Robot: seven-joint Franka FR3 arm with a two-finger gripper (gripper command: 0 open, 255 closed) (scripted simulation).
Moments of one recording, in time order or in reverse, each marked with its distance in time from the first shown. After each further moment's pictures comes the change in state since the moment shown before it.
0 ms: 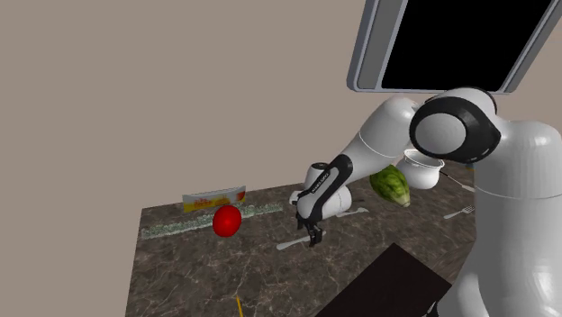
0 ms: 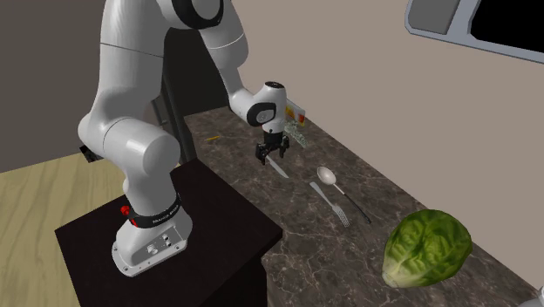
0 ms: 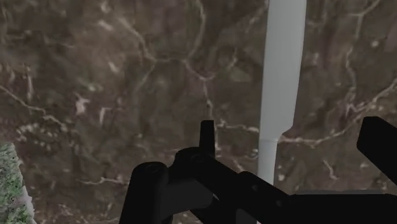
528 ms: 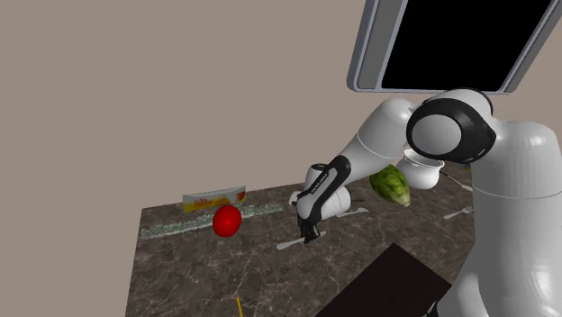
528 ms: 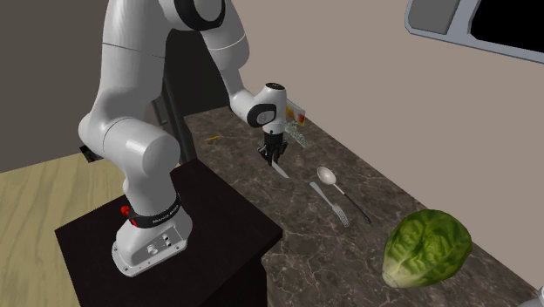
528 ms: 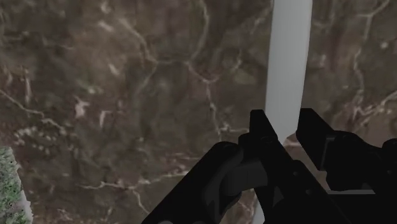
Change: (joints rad) arm -0.007 0.017 0.007 0.010 0.006 0.007 -0.007
